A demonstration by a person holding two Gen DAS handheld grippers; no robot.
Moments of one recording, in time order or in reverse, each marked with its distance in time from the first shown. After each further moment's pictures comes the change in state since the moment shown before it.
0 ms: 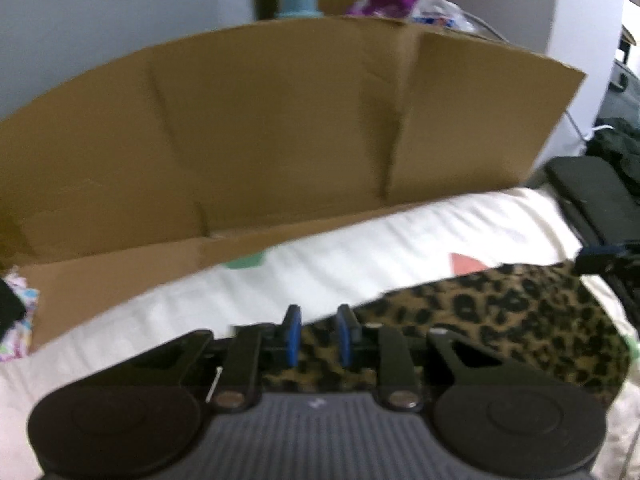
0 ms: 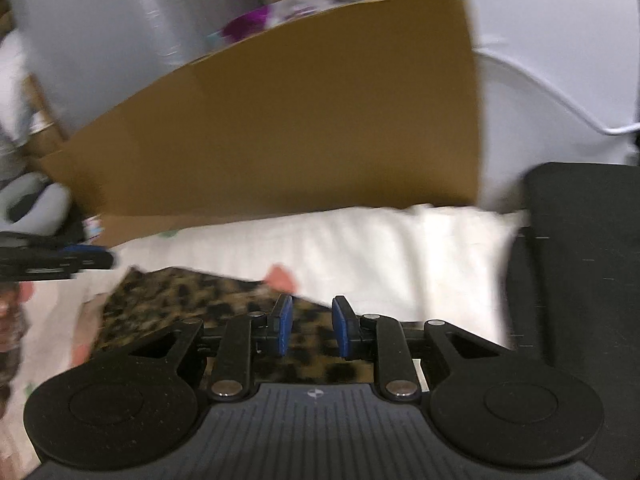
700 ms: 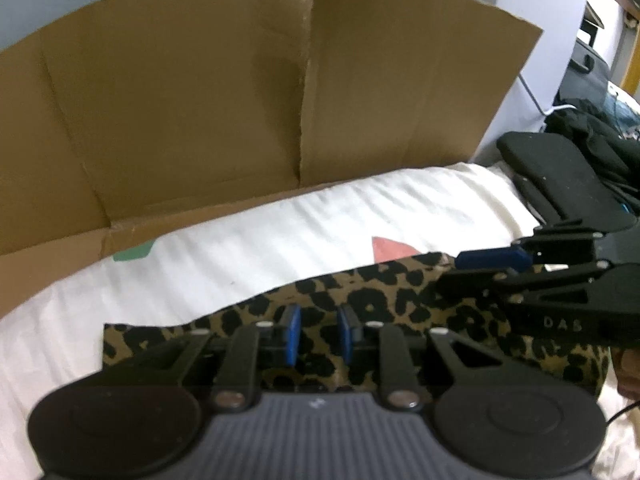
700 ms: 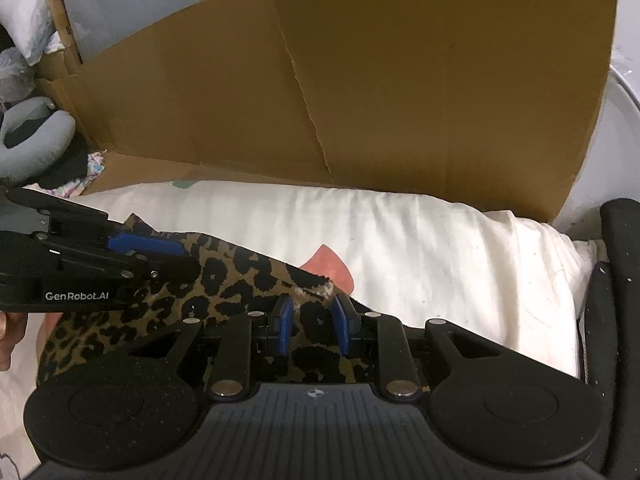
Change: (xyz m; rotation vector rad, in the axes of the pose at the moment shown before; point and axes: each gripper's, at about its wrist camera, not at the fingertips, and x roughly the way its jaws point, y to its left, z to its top) left arm 0.043 -0.047 -0.018 0.020 0.011 -0.115; right arm 0.065 0.042 0.000 -0.184 0.089 -0.024
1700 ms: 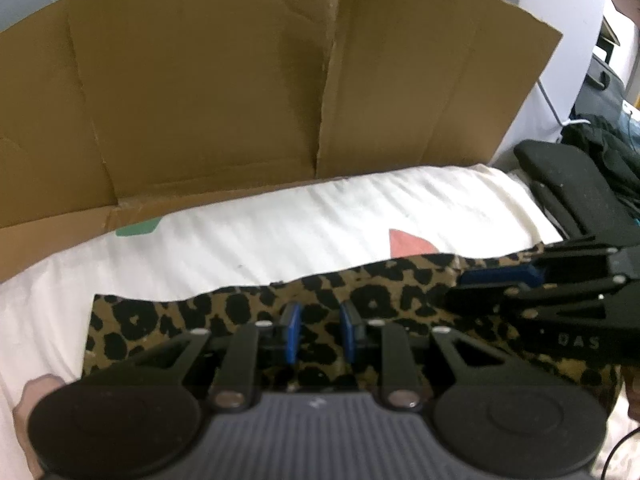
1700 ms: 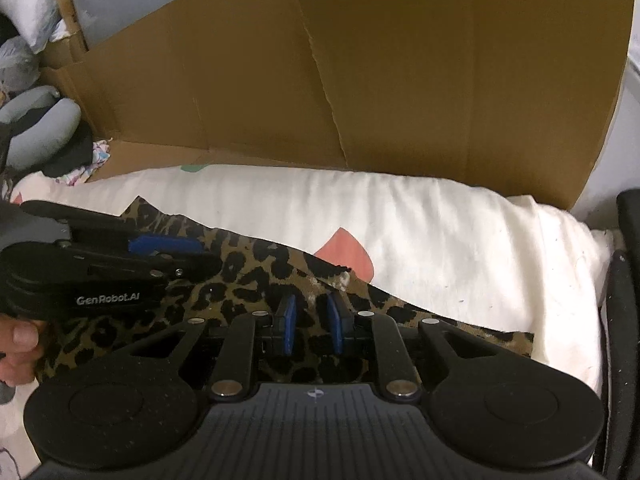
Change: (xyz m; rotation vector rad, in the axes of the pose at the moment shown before) left arm 0.009 0.008 -0.011 -0.064 -0.037 0.015; right arm 0.008 0.005 -0.004 -0.004 0.036 0.034
